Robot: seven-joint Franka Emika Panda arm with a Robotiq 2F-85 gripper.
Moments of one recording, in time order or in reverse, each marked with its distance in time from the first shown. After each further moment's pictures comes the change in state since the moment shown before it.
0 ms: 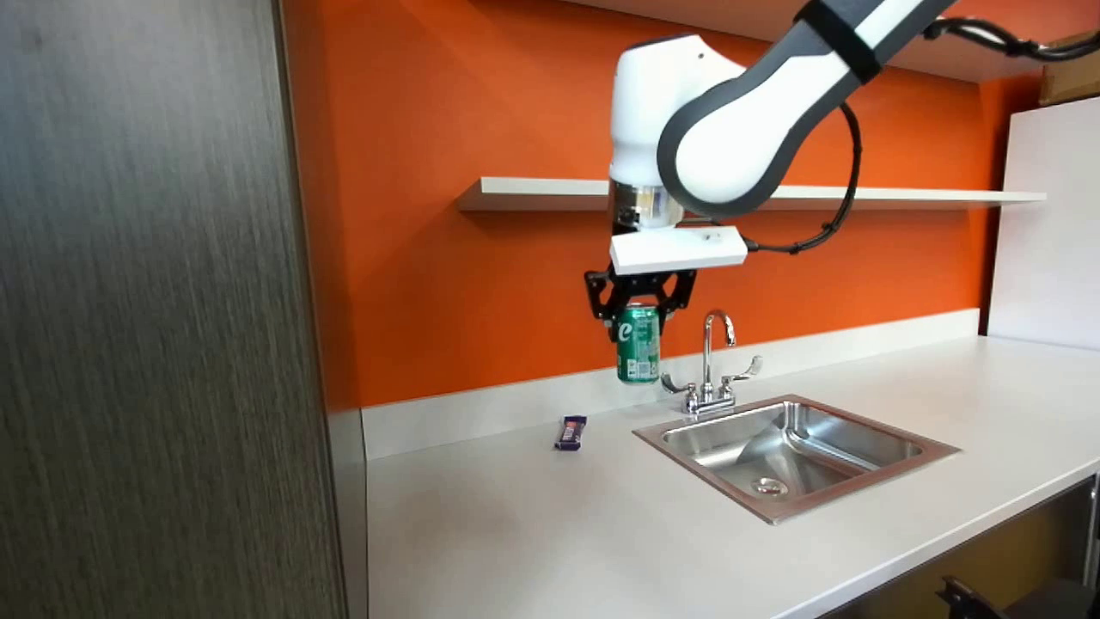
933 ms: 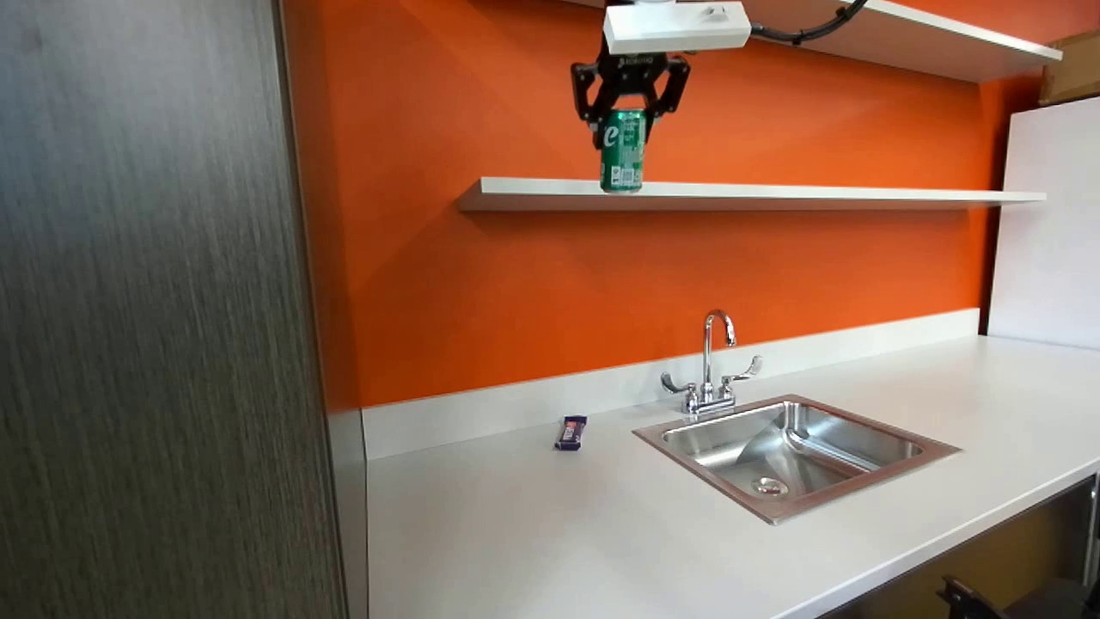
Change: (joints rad) arm -0.135 -0.195 0.145 0.344 0.014 -0.245 -0.179
